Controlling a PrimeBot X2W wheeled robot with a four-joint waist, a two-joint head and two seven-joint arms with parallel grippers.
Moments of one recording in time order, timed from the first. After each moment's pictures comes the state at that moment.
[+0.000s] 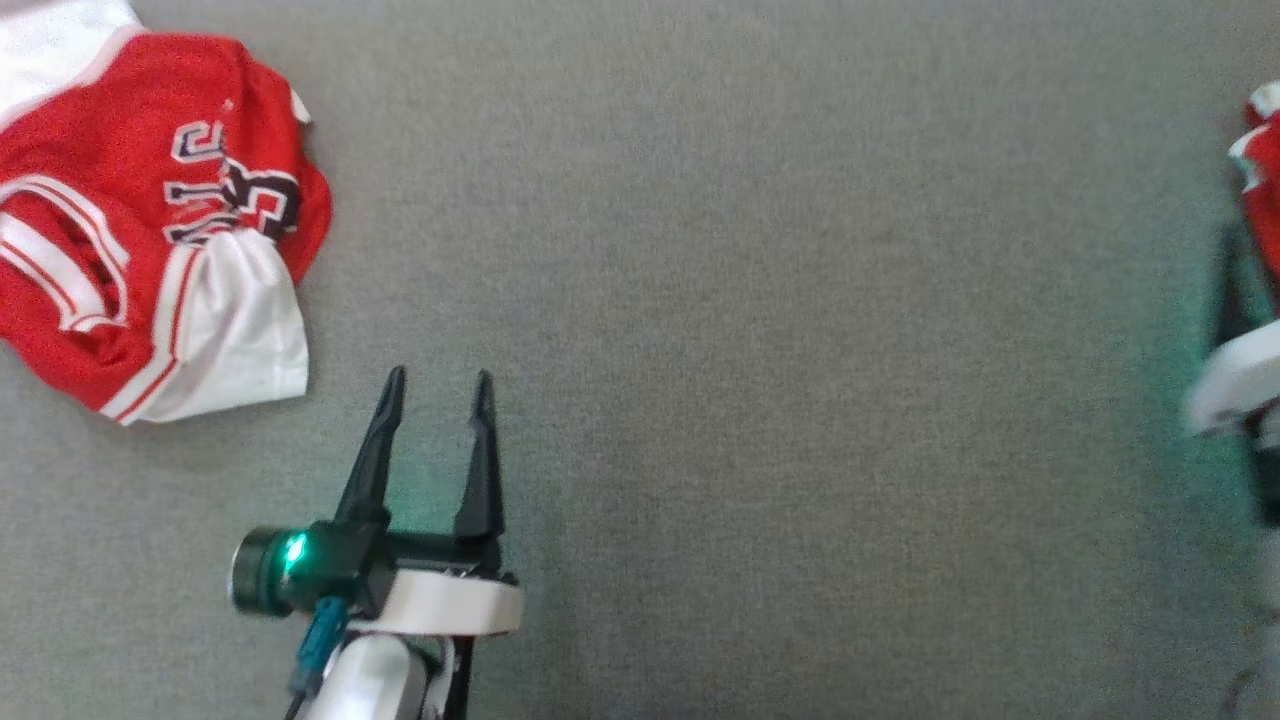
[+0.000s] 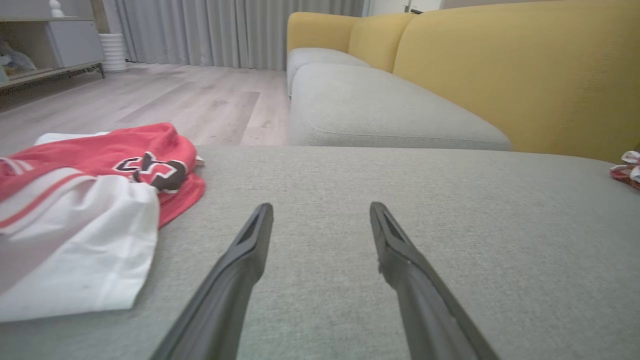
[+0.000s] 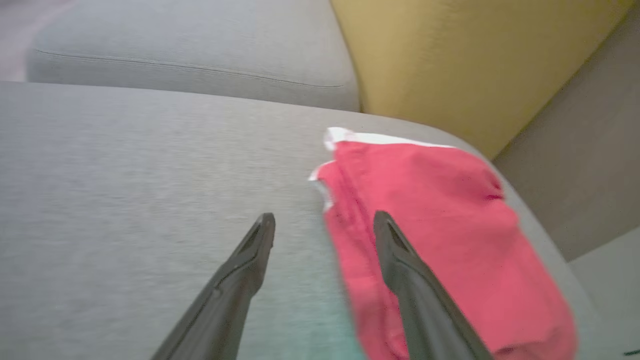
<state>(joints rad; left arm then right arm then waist) -0.12 0.05 -0.31 0.16 -0.19 0.10 -0.26 -0.40 -0.26 -0.26 0.40 -0.04 0.13 0.13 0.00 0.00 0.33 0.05</state>
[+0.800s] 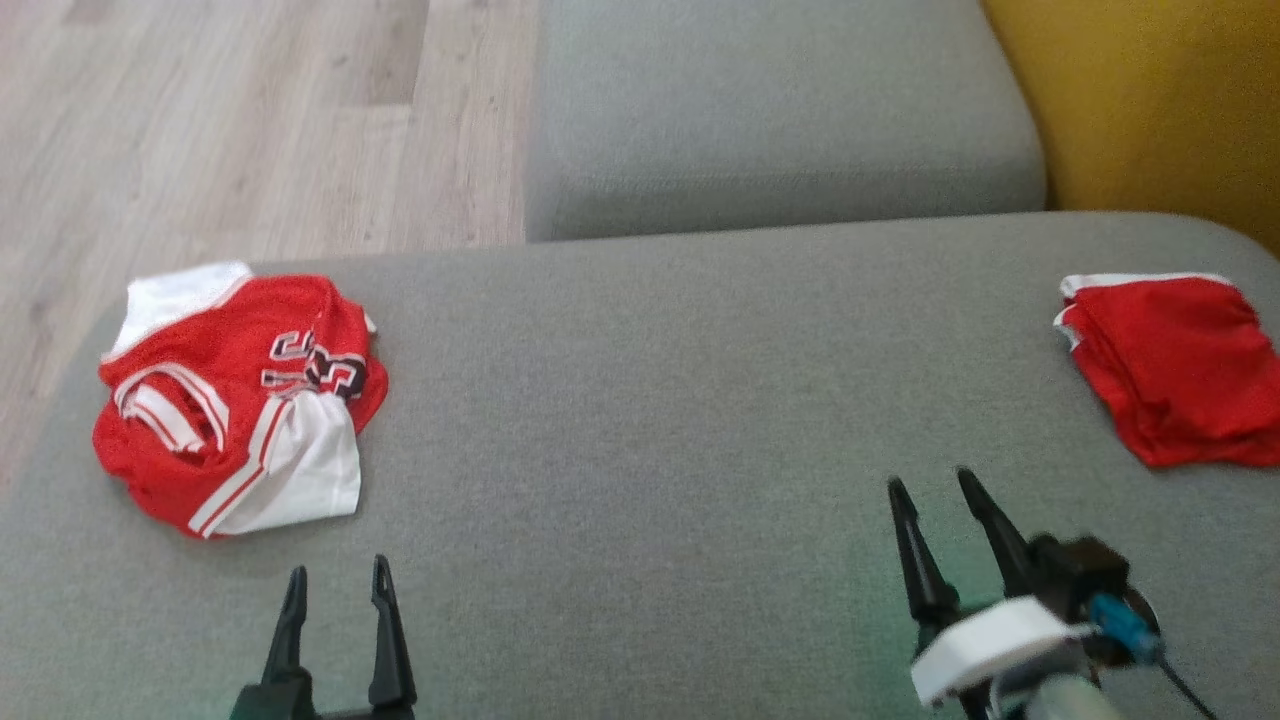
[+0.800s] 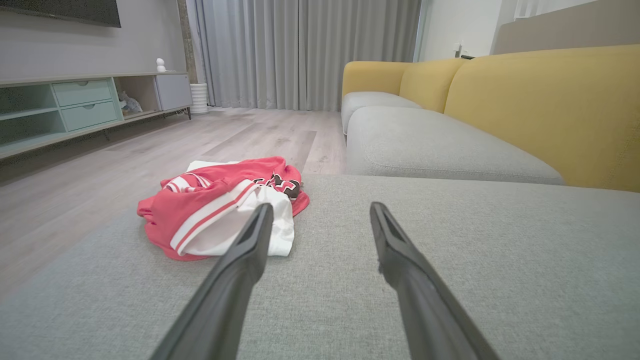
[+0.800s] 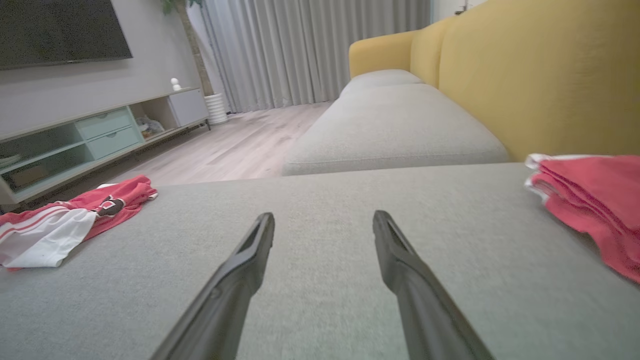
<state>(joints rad) 0.13 0.05 -0.13 0.22 -0.16 0.12 -0.26 -0.08 -0.05 0.18 0.46 0.18 0.13 -0.25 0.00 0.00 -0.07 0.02</state>
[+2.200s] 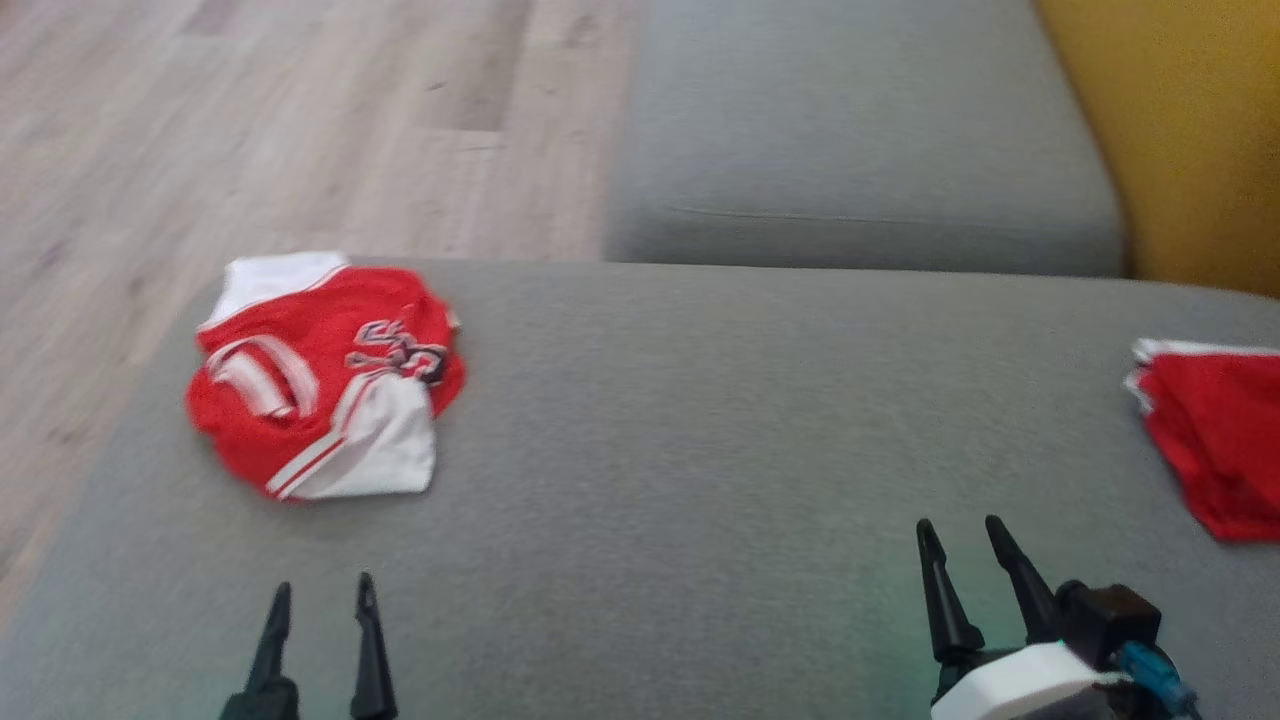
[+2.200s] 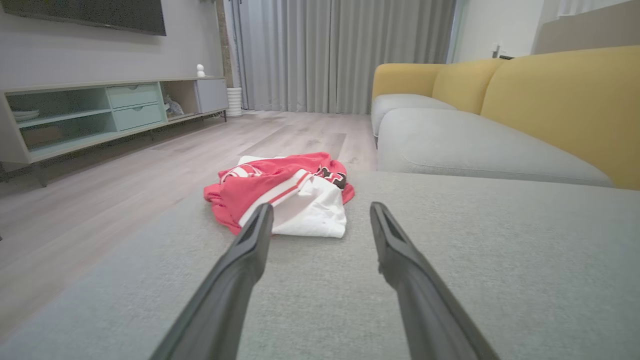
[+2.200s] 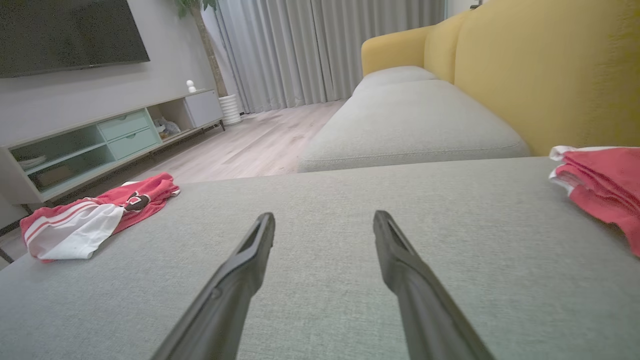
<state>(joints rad) 0.15 0.05 -0.08 0.27 -0.11 0.09 -0.26 0.05 -0.05 0.12 0.41 0.21 0.13 -0.25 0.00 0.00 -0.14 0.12</state>
